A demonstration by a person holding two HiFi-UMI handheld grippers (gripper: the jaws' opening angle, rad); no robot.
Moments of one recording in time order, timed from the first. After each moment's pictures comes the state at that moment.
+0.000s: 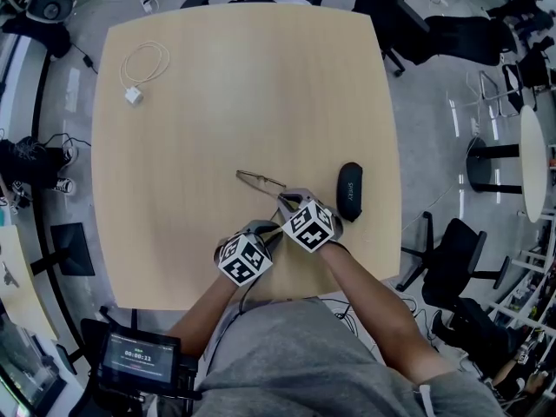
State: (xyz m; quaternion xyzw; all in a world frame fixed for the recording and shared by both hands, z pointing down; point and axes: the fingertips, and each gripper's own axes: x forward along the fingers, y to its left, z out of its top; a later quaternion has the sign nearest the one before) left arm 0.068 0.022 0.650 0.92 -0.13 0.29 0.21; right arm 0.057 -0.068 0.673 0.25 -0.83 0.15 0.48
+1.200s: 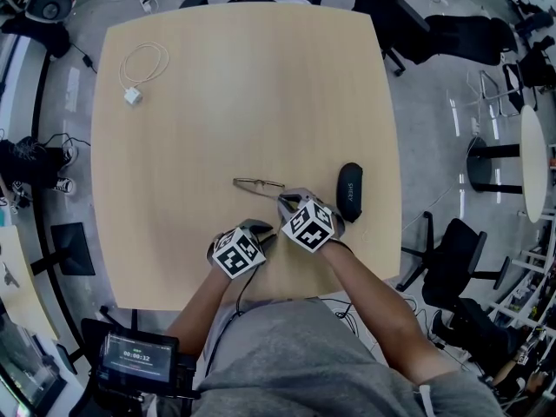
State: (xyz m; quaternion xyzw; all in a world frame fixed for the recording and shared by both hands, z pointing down) left arm 0.056 0.032 0.671 0.90 -0.08 0.33 0.26; right arm 0.058 -0.066 0.674 0.22 -0.83 0.13 0.50
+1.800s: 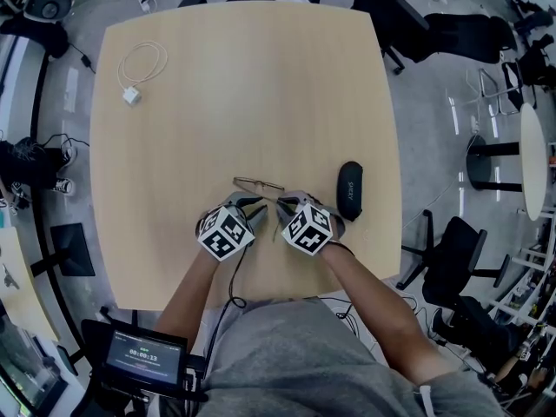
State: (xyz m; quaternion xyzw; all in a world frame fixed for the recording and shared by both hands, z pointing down) left arm 0.027 -0.052 0.648 0.93 -0.15 0.30 0.17; right arm 0.053 -0.055 0.676 0.19 -0.83 0.11 0.52
